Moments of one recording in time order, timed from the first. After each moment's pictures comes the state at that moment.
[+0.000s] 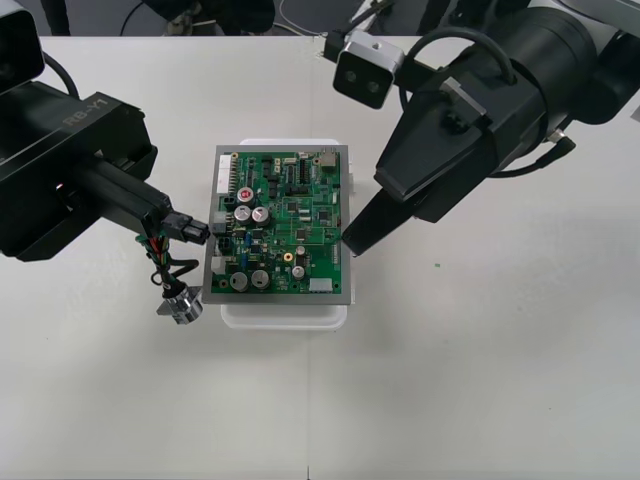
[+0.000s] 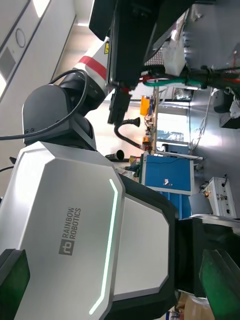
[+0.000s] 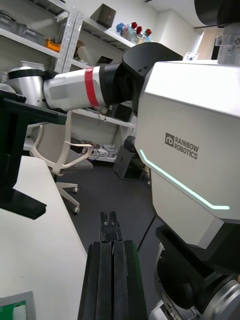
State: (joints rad) right arm -1.16 -0.88 0.88 -1.47 0.36 -1.57 -1.36; left arm -0.62 1.05 -0.32 -1.74 -0.45 -1.53 0.33
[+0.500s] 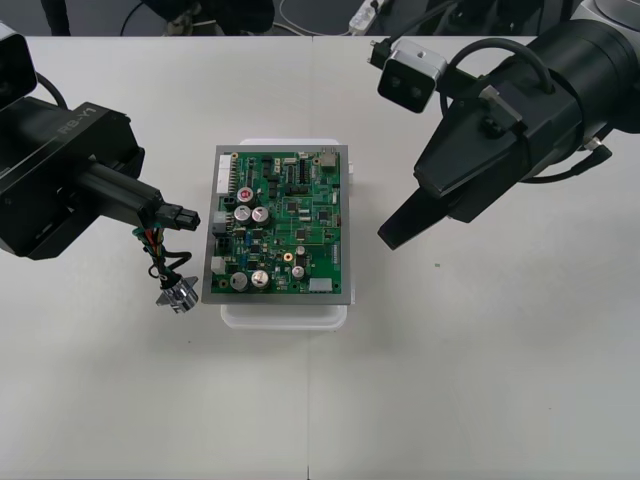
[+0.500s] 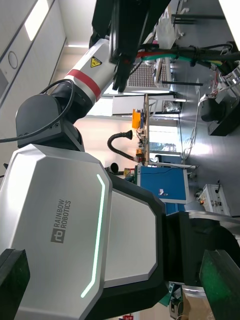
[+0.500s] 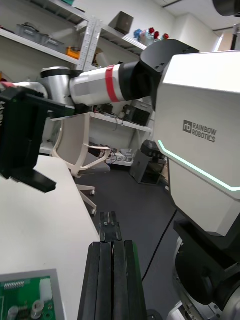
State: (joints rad) right arm -1.10 -0.97 0.88 -1.47 0.36 -1.57 -1.33; left arm -0.56 1.06 -0.32 -1.66 -0.45 -1.53 0.23
